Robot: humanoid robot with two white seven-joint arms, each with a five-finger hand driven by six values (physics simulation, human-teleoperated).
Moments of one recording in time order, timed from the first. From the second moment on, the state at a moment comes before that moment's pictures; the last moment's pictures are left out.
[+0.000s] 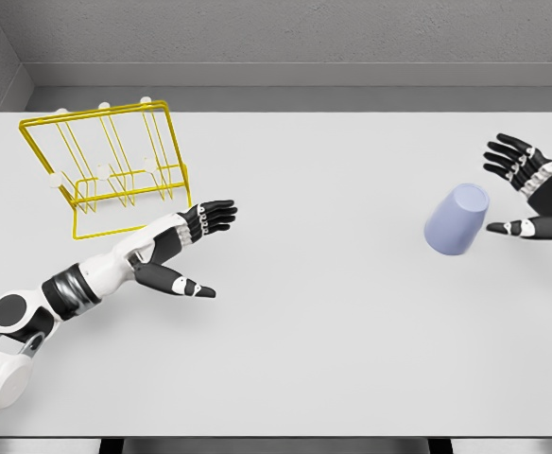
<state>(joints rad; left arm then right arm) -0.20 0.54 -0.44 -1.50 0.58 -0.21 -0.61 -0.37 -0.91 0.67 -1.13 -1.14 -0.59 0.61</state>
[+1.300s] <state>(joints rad) -0.22 0.45 -0.43 -1.39 0.52 -0.21 -0.61 -0.35 -0.76 0.67 -0.95 -1.04 -0.59 0.61</state>
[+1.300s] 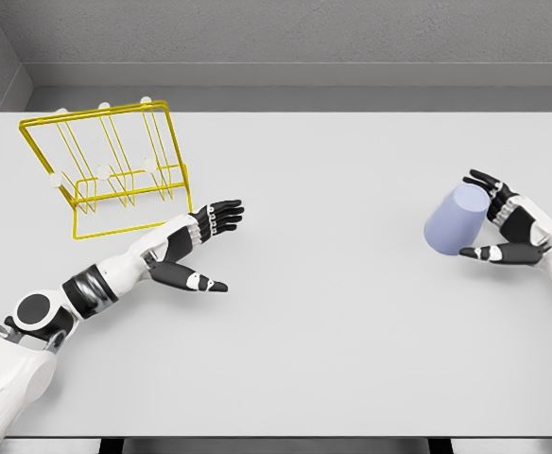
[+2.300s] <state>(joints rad) -0.22 0.45 -0.42 -1.38 0.52 -0.22 -0.61 -0.39 -0.69 0.67 -0.89 -1.01 -0.58 0.61</state>
